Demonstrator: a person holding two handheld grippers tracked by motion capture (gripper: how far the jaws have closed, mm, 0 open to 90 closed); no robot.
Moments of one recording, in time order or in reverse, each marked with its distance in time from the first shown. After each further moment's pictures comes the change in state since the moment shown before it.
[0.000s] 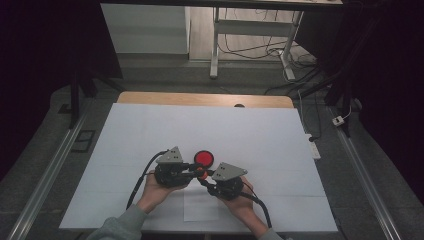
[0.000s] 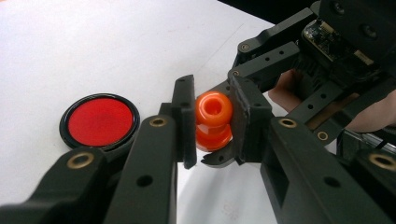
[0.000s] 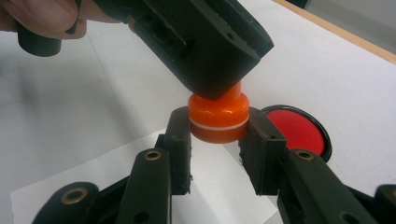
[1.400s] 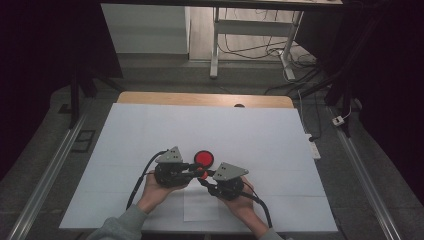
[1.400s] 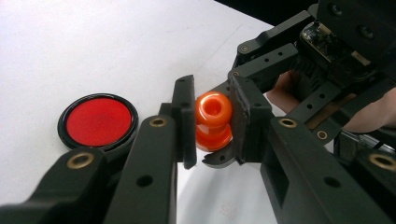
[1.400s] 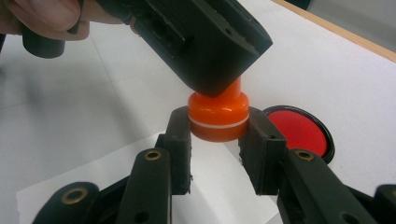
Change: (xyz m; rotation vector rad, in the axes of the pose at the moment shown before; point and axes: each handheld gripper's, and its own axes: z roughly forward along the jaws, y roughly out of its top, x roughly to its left) left arm 0.000 0.000 -0.001 -0.003 -0.007 -0.008; right arm -0.001 -0.001 -0.001 -0.011 0.013 0.010
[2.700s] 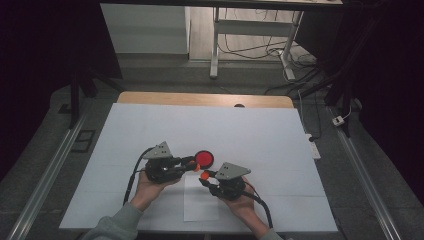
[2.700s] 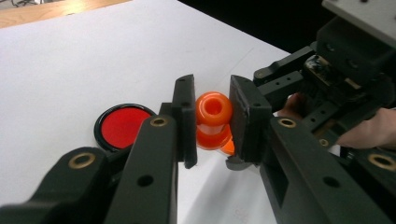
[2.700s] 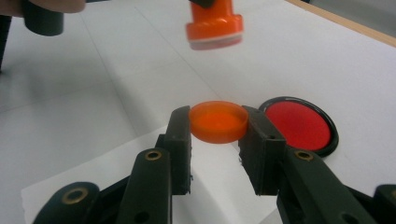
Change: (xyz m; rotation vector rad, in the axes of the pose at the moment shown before) left arm 0.011 -0.001 -0.022 -0.083 0.039 -0.040; right arm -0.004 -0.006 -0.001 -0.005 0.013 0.051
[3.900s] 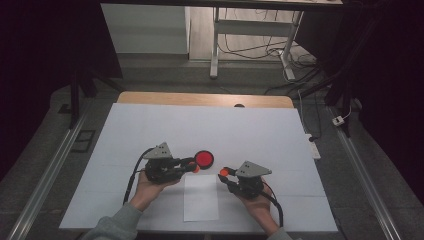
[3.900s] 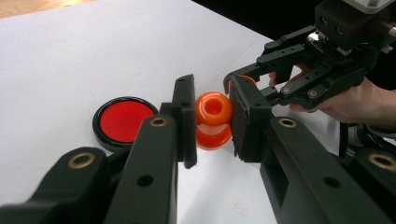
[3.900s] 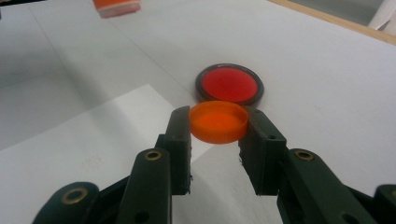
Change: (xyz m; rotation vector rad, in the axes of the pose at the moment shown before) left arm 0.001 -0.002 0.000 0.021 -0.003 -0.005; right arm -0.027 -0.024 -0.035 0.001 -0.119 0.083
